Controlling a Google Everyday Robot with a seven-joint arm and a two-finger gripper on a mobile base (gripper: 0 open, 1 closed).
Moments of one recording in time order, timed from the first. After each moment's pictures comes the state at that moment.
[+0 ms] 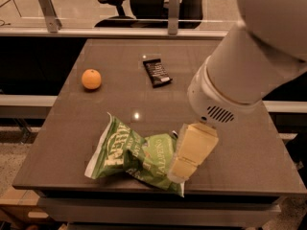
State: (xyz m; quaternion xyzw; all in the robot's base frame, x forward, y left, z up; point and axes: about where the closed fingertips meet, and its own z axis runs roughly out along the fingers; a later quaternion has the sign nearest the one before) arm 0.376 -0.065 0.921 -0.59 0.79 0.05 0.17
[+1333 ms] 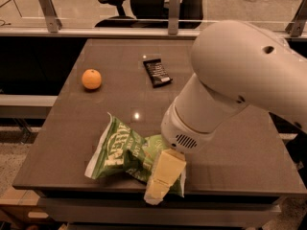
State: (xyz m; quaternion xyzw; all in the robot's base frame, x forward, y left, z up) arm 0.368 -0.018 0.836 -0.60 0.78 0.15 0.13
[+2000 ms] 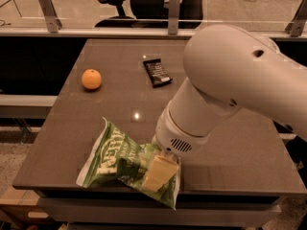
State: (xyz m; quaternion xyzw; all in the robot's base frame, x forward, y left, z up) arm 0.360 -0.006 0.830 -0.61 0.77 0.16 0.12
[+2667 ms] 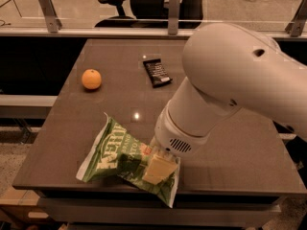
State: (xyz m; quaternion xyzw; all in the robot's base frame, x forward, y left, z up) arm 0.359 -0.005 0.833 -0.61 0.77 0.15 0.12
